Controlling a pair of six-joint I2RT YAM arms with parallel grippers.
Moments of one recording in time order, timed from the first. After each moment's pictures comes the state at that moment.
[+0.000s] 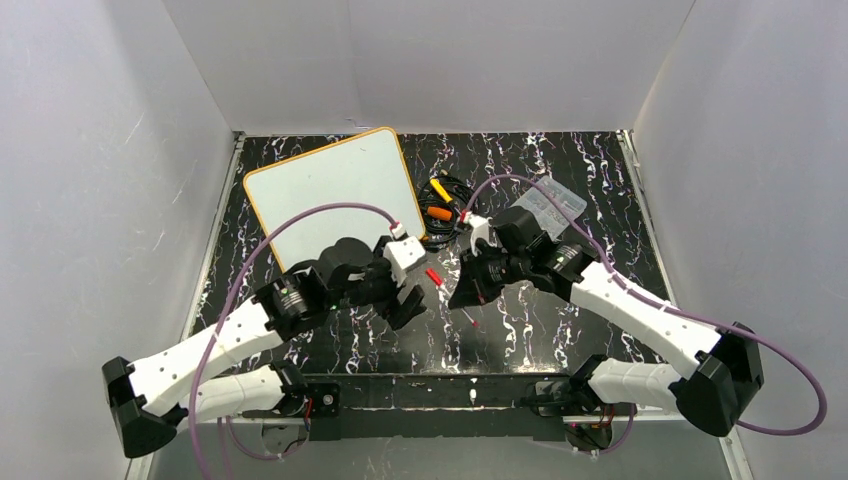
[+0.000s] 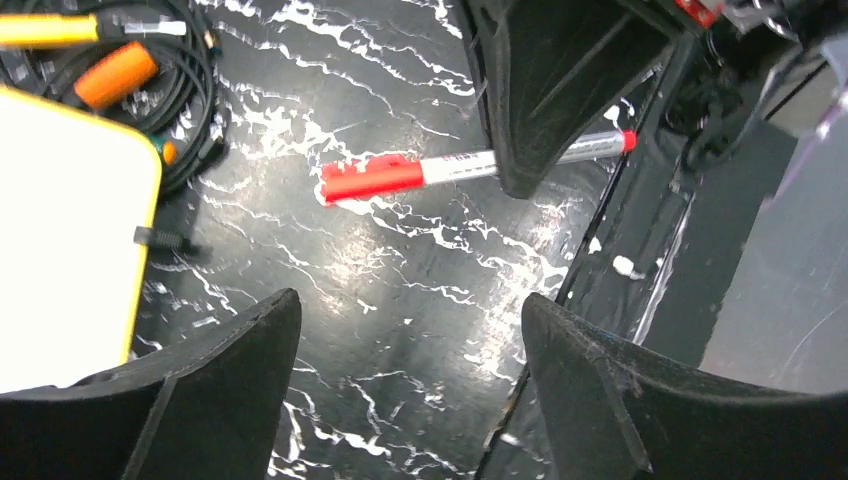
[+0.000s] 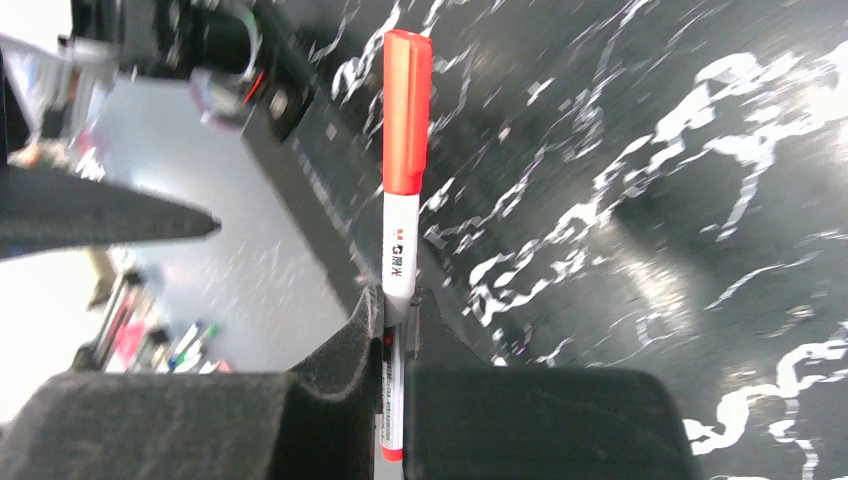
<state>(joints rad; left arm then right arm) -0.96 0.95 0.91 -0.51 0.10 -0.01 0.78 1.15 0.94 -0.54 -0.49 0.36</state>
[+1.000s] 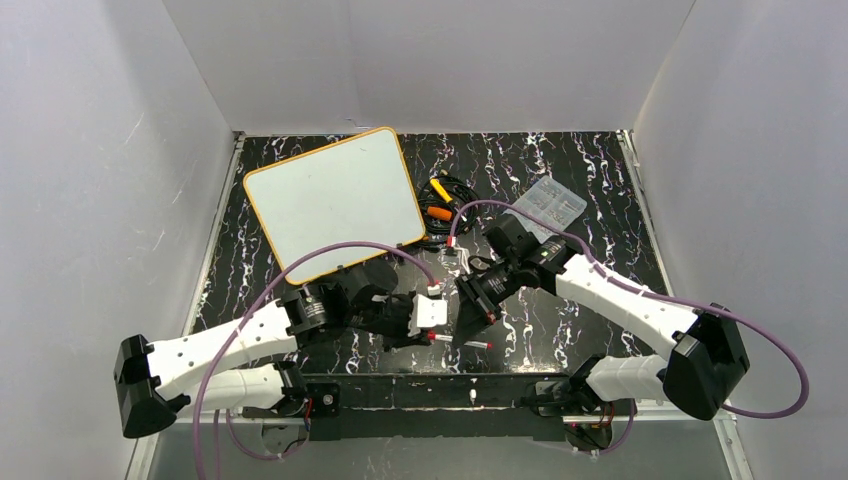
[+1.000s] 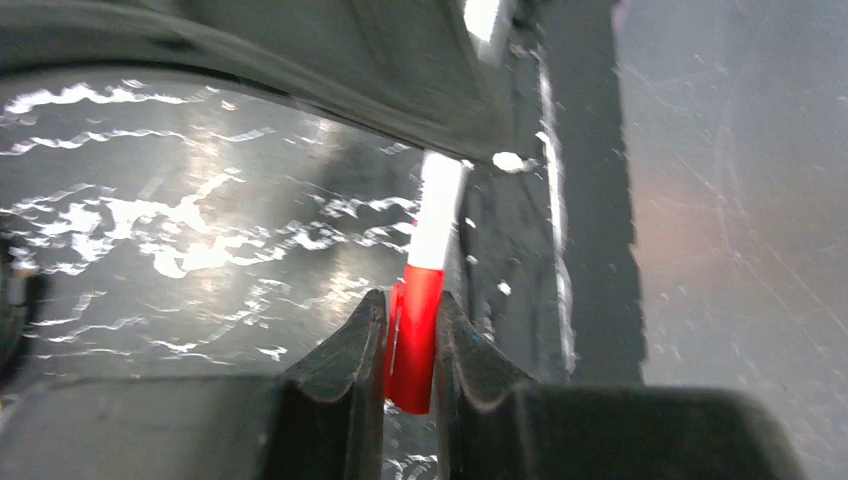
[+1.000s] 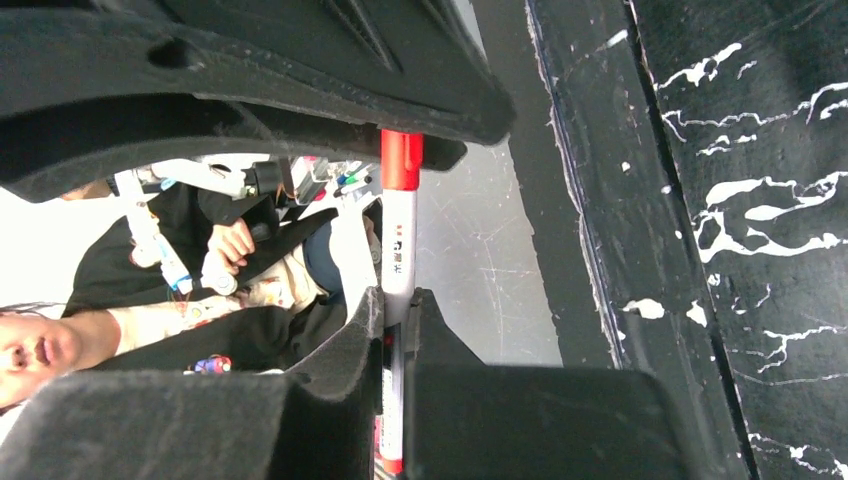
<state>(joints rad) -1.09 0.99 0.82 -0.45 0.38 0.33 0.79 1.26 0.94 -0.71 -1.07 0.28</state>
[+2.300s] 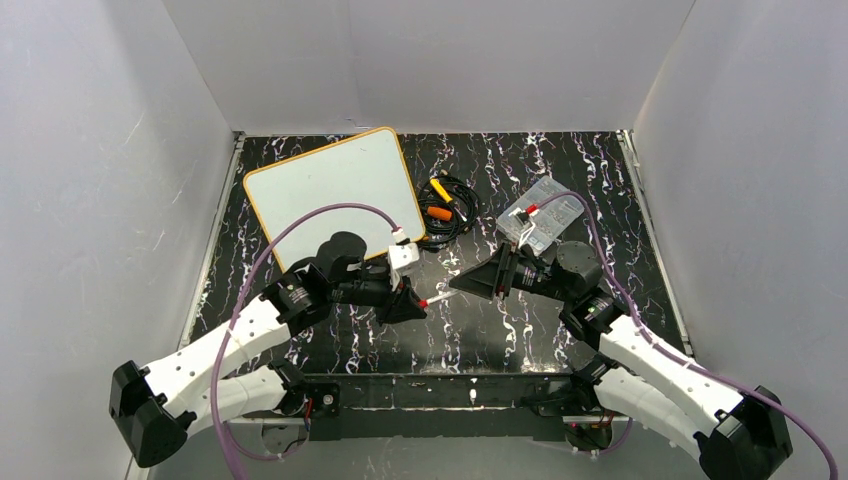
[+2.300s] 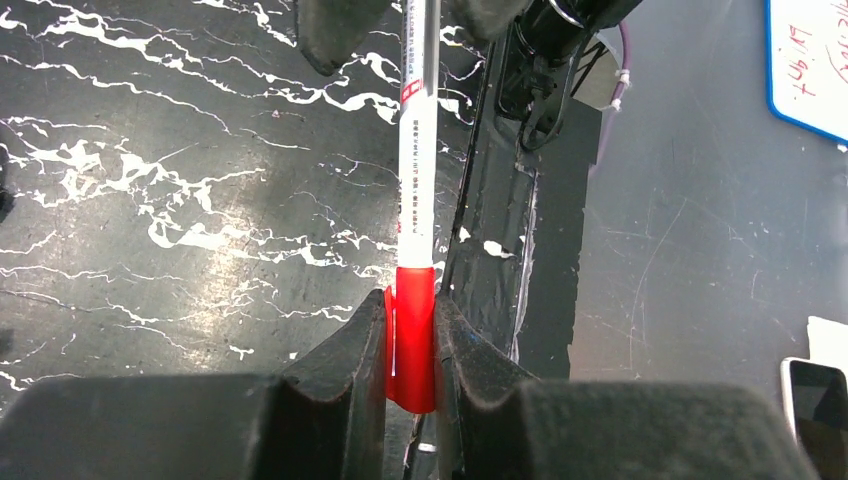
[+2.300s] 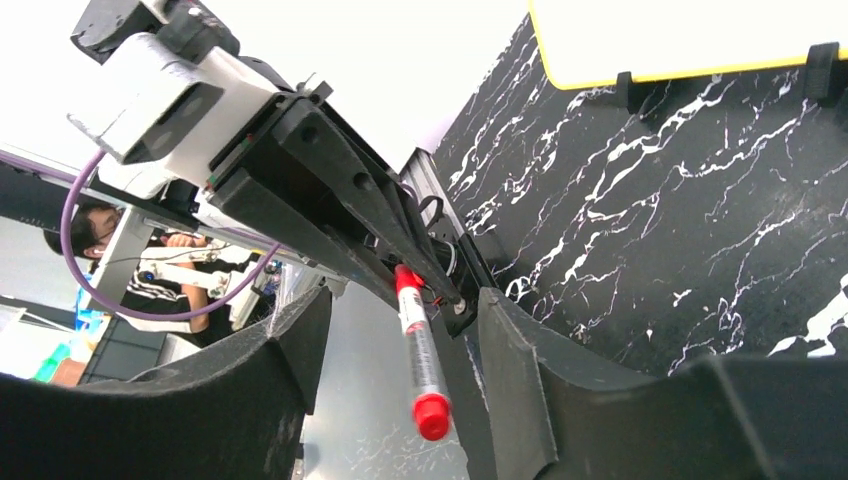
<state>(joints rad) -0.82 0.95 0.78 -0.35 0.61 0.02 0.66 0.81 0.48 0.32 -0.62 0.95</state>
